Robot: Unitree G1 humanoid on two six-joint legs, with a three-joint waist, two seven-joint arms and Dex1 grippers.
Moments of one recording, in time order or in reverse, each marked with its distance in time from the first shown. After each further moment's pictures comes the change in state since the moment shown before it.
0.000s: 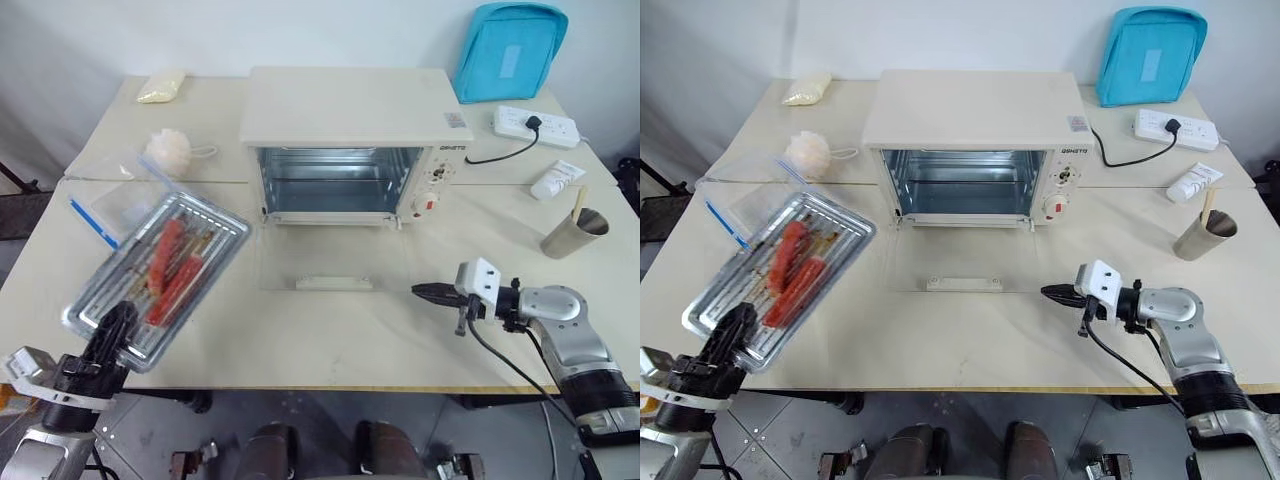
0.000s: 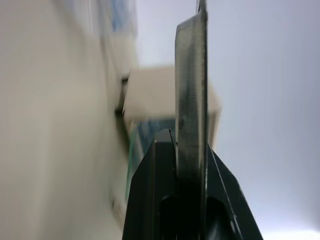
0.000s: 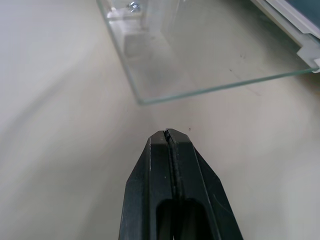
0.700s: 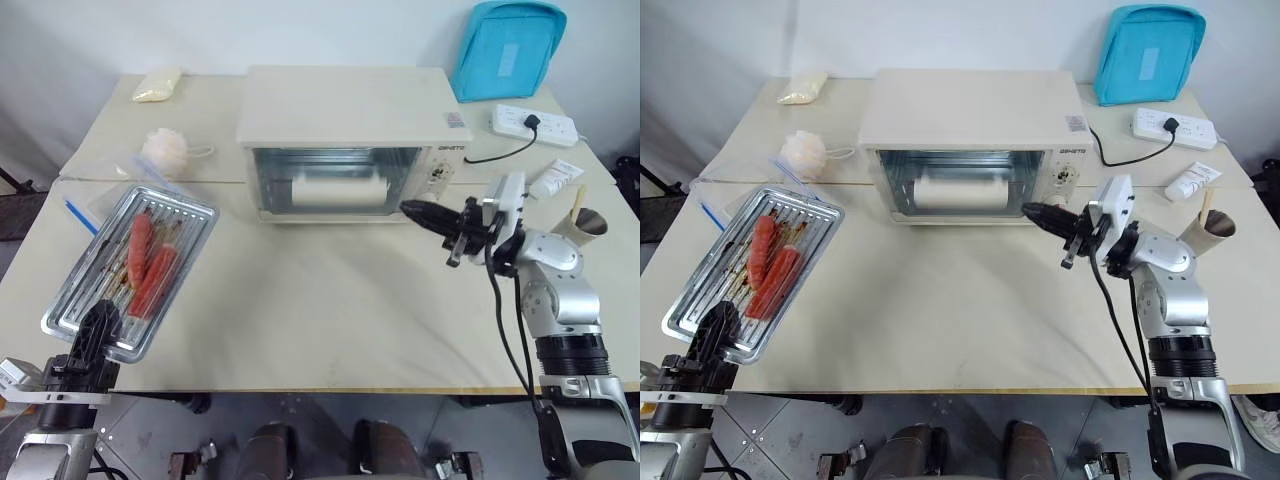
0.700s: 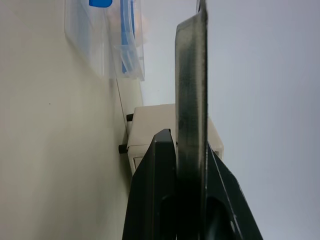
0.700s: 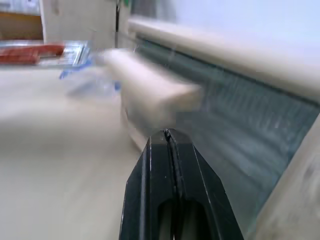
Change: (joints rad) left arm -0.015 -0.039 0.017 -0.039 -0.001 -0.050 0.069; right arm -0.157 0.137 -0.176 -0.250 0.275 0.292 -0.097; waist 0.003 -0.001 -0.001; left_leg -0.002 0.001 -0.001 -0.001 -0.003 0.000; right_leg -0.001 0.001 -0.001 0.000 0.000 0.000
